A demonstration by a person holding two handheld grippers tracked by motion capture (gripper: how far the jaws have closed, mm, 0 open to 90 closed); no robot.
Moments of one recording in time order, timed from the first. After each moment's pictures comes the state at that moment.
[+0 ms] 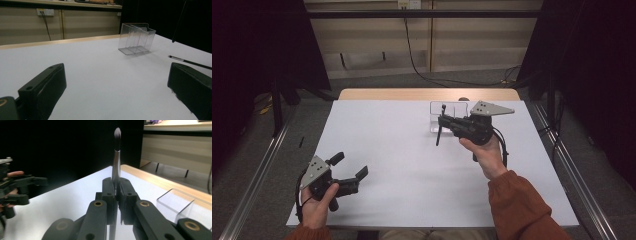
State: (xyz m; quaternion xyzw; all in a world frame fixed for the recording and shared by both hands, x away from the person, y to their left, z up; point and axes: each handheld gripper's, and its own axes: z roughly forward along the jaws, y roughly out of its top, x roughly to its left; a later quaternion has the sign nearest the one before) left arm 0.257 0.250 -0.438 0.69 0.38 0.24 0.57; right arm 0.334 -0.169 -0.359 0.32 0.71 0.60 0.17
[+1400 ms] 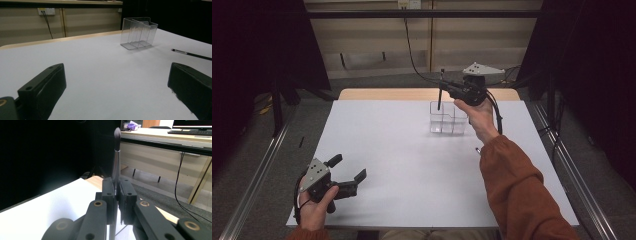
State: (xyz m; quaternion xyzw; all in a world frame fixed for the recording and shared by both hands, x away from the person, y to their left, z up) left arm 0.253 0.253 -0.442 0.70 0.37 0.24 0.56; right arm 0.422 -0.167 -0.322 0.35 0.70 0.57 0.23
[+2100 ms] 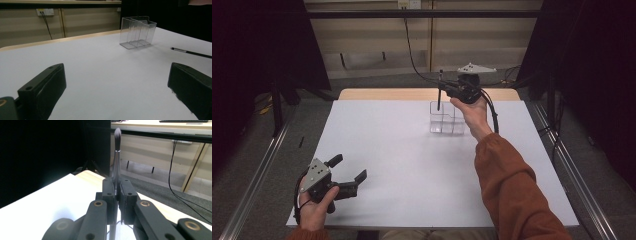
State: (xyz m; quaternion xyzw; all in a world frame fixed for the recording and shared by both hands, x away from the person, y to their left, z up) left arm 0.253 0.252 -0.441 0.70 0.36 0.24 0.56; right arm 0.445 -0.162 -0.342 0.39 0.70 0.55 0.23
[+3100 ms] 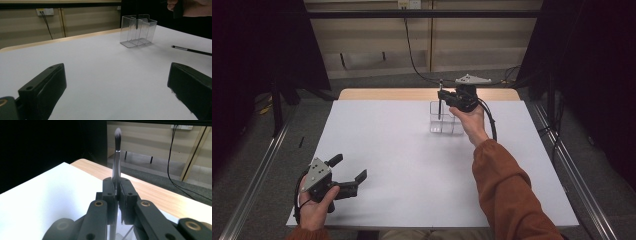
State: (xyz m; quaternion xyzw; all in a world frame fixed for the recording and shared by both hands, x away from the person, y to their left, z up) left arm 0.254 0.251 -0.440 0.71 0.36 0.25 0.55; right arm 0.451 -0.164 -0.381 0.41 0.71 0.53 0.22
